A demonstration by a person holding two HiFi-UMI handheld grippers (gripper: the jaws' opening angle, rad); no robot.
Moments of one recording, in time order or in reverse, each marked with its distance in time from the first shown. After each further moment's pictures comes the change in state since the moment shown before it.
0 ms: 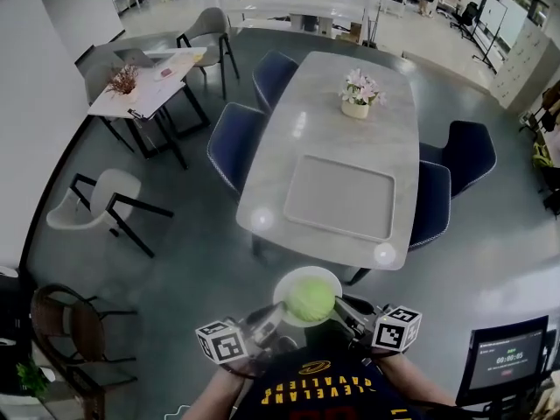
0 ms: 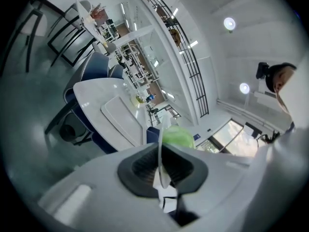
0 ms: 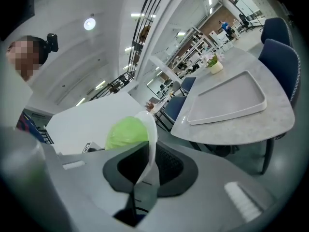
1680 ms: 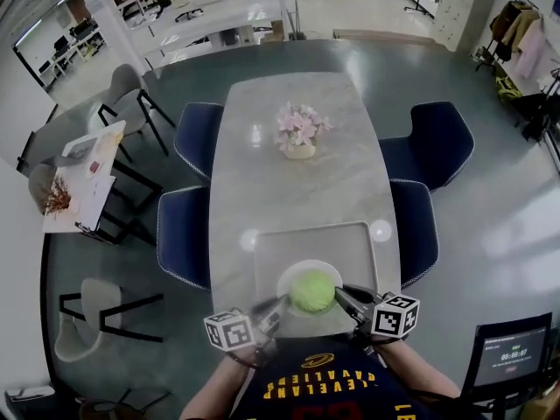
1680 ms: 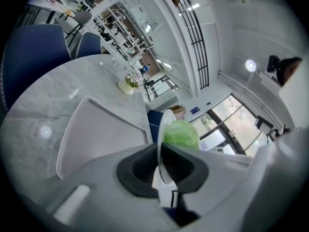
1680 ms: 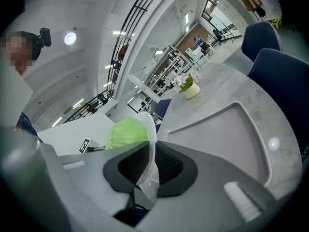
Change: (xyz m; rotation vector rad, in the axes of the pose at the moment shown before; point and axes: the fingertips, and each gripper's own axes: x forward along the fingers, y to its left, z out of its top) left arm 0.289 0.090 0.166 0.090 0.396 -0.031; right arm 0.060 -0.200 0.229 0.134 -0.229 -0.189
